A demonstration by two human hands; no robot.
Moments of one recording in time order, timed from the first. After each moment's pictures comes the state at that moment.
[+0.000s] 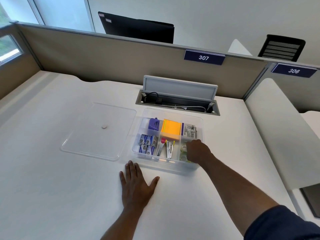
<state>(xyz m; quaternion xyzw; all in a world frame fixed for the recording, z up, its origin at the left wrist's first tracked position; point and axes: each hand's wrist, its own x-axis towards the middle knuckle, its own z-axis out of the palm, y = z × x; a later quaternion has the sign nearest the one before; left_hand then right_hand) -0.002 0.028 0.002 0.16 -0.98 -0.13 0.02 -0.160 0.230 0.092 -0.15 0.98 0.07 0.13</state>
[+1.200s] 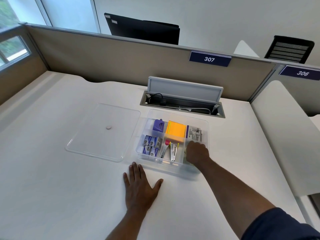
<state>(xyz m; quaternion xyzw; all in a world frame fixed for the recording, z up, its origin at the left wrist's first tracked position) -0.003 0.028 0.001 0.17 -0.98 -0.14 0.02 -0.158 0.204 0.096 -0.06 0.99 0.05 0.14</state>
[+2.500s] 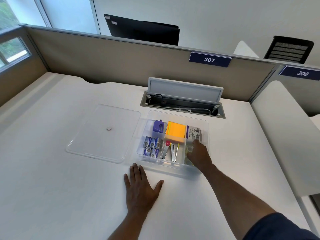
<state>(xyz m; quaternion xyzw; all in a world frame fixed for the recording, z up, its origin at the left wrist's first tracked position) -0.004 0.028 0.000 0.17 -0.98 -0.13 0.02 -0.160 0.218 0.066 0.00 0.97 -0.25 0.05</state>
